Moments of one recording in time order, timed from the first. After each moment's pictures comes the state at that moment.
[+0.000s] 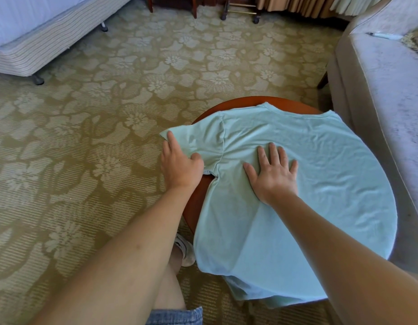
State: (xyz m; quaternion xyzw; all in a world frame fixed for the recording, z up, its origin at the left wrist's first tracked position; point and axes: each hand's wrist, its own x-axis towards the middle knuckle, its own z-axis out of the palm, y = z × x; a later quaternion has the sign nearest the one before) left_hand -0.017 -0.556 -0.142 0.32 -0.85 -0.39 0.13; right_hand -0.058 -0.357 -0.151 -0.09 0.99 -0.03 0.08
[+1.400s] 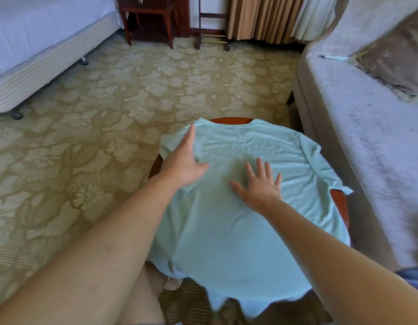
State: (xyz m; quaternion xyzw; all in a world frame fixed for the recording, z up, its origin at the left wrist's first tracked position) left_hand -0.053 -0.517 -0.070 0.09 -0.94 -0.34 0.00; right_hand -0.060 -0.311 -0.123 -0.06 0.99 -0.08 0.13
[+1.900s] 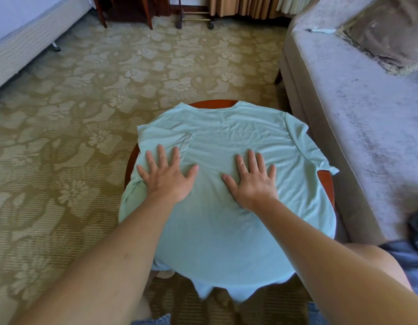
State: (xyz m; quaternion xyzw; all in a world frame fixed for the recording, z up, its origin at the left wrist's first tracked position) left_hand -0.039 -0.494 -0.143 0.16 -0.98 -0.07 -0.11; right_hand -0.047 -0.287 -0.148 -0.06 0.99 -0.06 0.10
